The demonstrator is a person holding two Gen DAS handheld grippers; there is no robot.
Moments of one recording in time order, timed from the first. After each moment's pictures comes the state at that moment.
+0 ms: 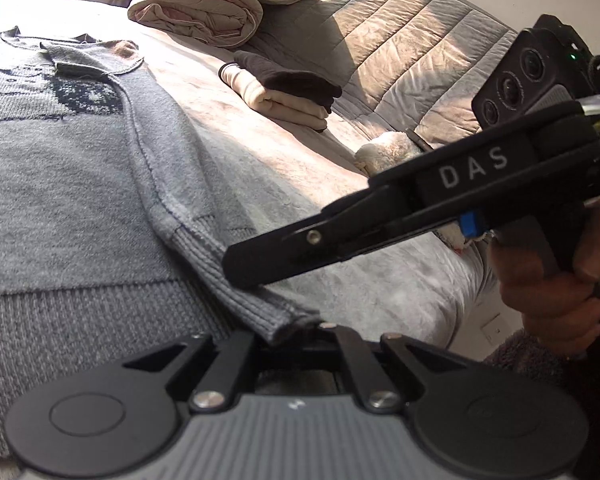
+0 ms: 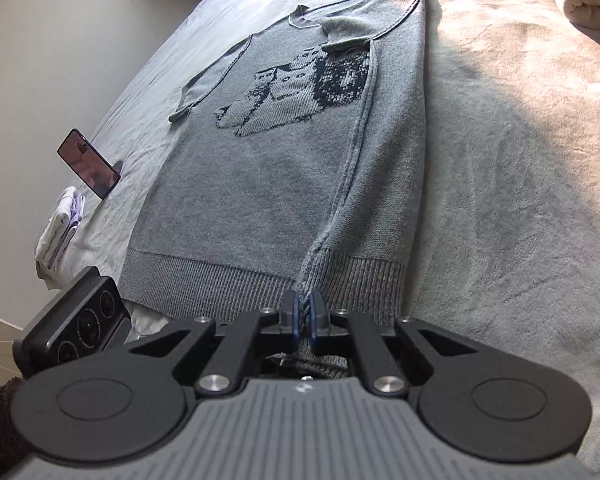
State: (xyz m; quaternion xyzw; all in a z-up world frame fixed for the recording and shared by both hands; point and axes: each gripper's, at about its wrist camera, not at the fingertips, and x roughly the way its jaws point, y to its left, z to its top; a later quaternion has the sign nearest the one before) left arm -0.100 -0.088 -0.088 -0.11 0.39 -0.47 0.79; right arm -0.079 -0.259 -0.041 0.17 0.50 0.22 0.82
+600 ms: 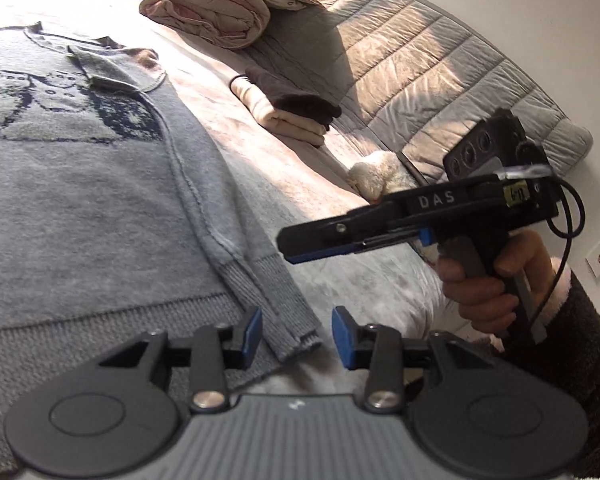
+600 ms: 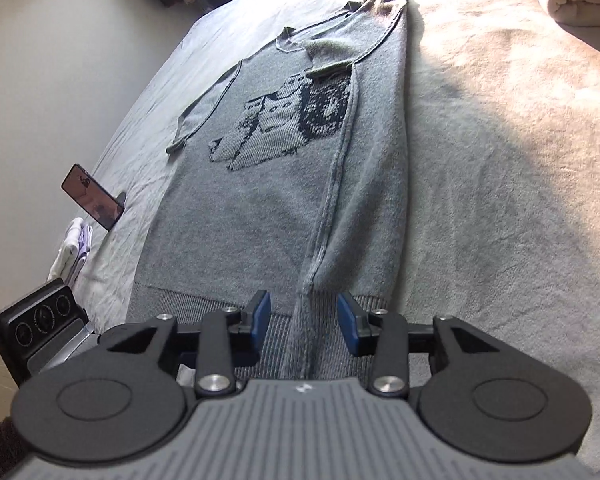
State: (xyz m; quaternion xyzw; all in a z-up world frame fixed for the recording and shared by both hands) left arm -0.070 -0.020 -0.054 -0.16 0.40 -0.45 0.78; right arm -0.061 -0.291 -0.031 0.23 0.48 0.21 0.82
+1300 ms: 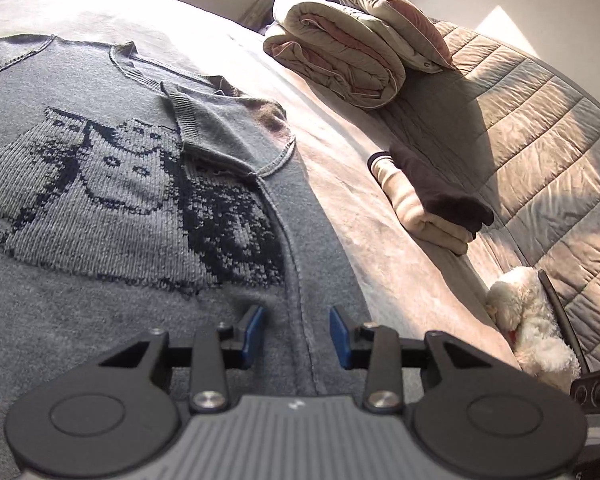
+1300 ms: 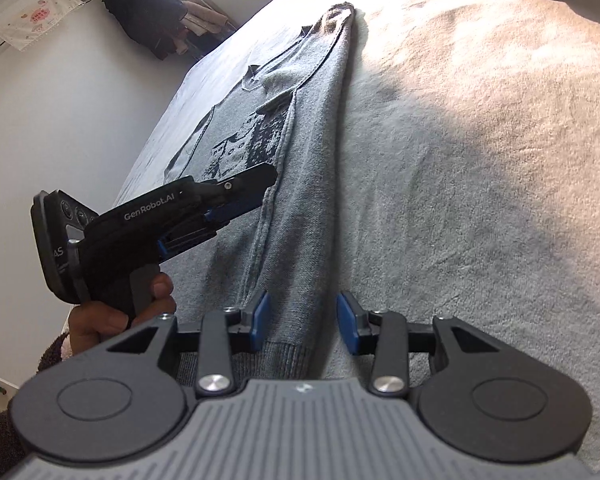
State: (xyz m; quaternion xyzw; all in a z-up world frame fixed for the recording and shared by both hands) left arm 0.044 -0.080 -0.077 -0.19 0.39 -0.28 0.86; right arm -0.046 -0.334 -0.077 0.29 0.44 0.21 0.83
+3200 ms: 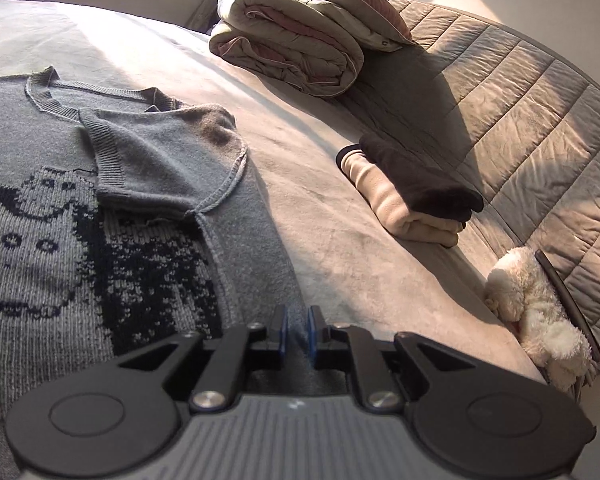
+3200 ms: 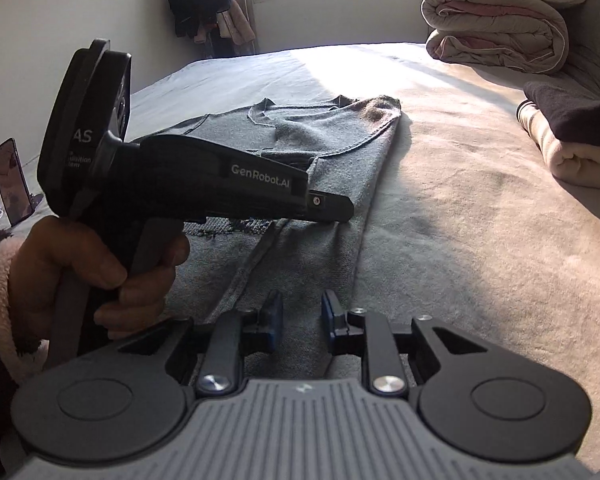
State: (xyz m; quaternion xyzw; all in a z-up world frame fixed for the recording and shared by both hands) left arm 0.082 -0.123 -0.074 -0.12 0.37 -0.35 0.85; right arm -0.028 -0.266 -0.062 0.04 0.34 0.15 0.93
